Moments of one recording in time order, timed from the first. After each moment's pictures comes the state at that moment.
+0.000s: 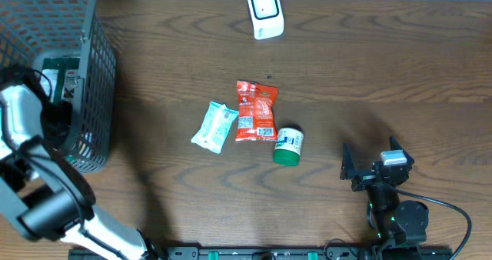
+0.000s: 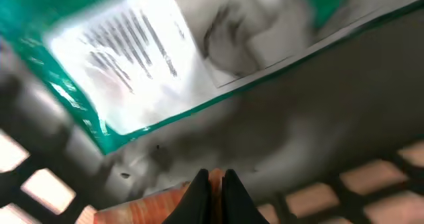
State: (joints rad) left arm 0.60 1.88 1.44 -1.09 0.06 -0.51; right arm 0.08 0.01 0.01 -0.07 -0.05 -0.03
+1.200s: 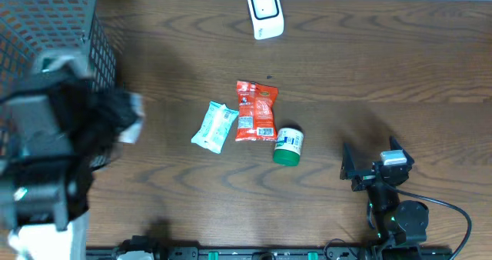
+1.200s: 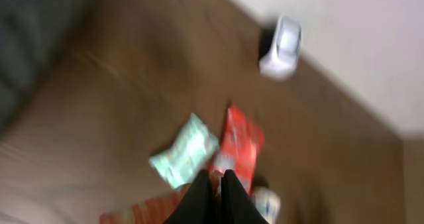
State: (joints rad) left arm 0.04 1.05 1.43 -1.11 0.20 -0.57; right arm 0.08 0.01 0.01 -0.07 -0.05 -0.03
